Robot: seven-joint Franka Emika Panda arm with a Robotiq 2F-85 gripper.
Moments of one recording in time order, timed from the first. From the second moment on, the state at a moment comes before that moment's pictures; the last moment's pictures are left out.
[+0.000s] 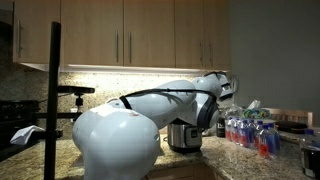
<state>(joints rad) 0.08 1.22 0.35 -0.37 0.89 0.92 -0.41</state>
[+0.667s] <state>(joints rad) 0.08 1.22 0.35 -0.37 0.89 0.97 -0.41</state>
